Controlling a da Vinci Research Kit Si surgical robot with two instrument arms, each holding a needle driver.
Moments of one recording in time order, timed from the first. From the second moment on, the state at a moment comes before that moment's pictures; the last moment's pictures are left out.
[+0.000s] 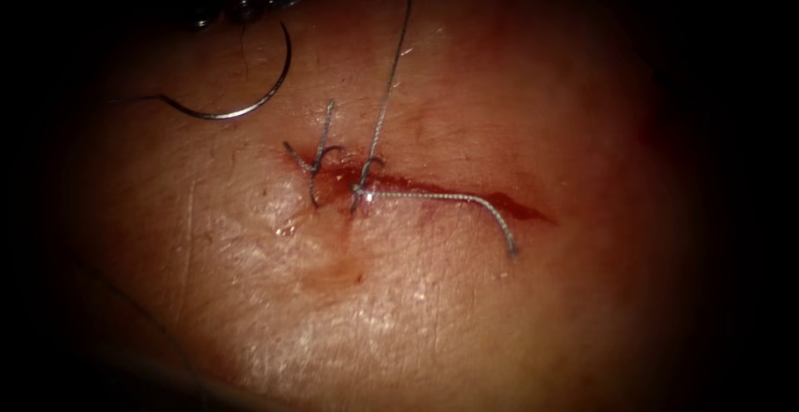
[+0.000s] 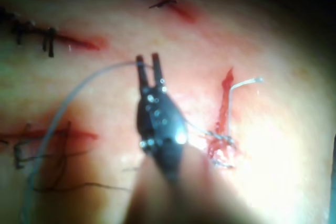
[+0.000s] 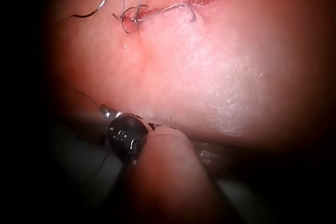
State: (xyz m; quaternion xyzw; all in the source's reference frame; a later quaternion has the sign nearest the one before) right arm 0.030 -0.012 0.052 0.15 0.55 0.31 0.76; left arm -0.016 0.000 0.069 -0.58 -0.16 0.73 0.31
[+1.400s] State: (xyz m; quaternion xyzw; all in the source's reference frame) right arm 0.021 0.006 0.070 0.24 0.39 0.15 0.87; left arm -0.013 -0.005 0.067 -0.60 -0.14 0.73 0.29
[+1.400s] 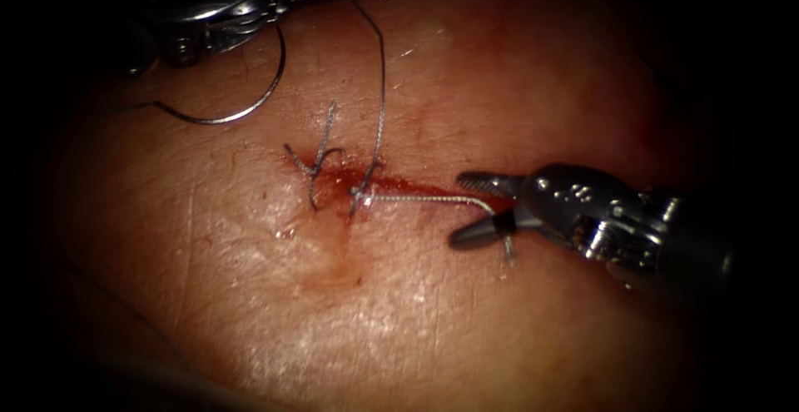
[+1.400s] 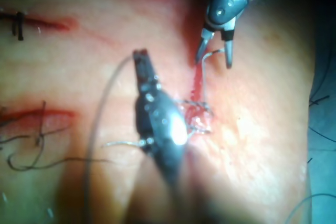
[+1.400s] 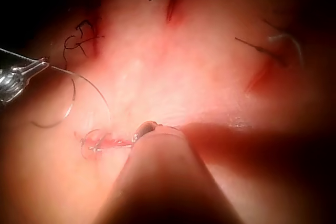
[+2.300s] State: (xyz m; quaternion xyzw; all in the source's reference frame) right arm 0.021 0.007 0.069 0.19 0.37 0.18 0.89; left arm -0.013 -0.005 0.068 -0.60 -0.13 0.73 0.28
